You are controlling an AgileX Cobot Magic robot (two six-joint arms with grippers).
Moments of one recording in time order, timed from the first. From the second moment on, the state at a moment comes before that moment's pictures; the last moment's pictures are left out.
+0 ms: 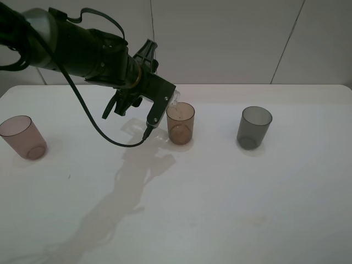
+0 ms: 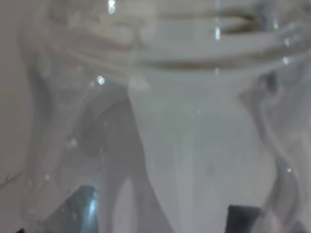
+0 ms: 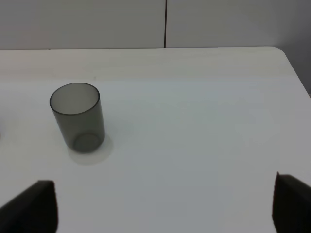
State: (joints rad) left arm -0.67 1.97 -1.21 1.28 0.33 0.34; right arm -0.11 0.00 -0.52 0.00 1.06 -0.03
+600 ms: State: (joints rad) left arm -0.67 1.97 -1.21 1.33 0.32 0.34; right arm -0.11 0.00 -0.52 0.00 1.06 -0.03
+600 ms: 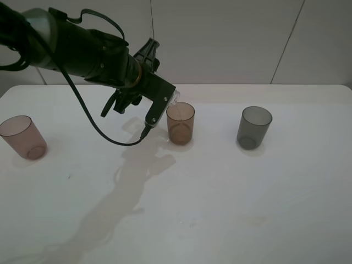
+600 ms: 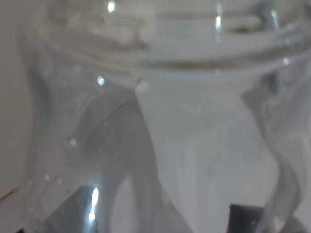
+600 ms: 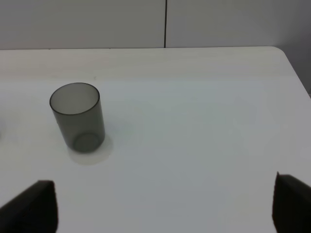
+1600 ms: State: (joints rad) left arm -0.67 1.97 -1.26 1.43 0.32 0.34; right arm -0.11 0.00 -0.52 0.00 1.06 -0.03
